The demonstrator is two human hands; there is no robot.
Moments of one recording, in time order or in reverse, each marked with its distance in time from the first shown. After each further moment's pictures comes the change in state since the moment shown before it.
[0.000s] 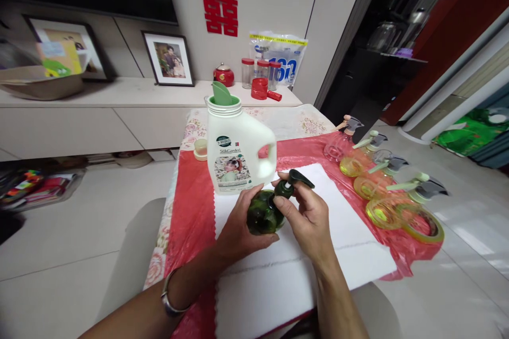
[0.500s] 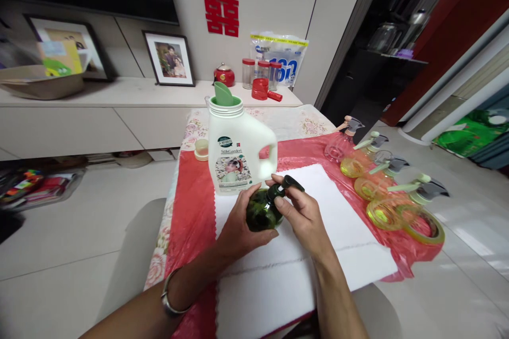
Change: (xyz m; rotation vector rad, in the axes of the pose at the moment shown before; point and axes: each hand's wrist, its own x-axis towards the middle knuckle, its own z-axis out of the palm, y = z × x) left_hand 0.000 0.004 0.002 -0.098 0.055 -0.124; right_hand 0.001 0.021 -0.007 0.102 -0.222 0.191
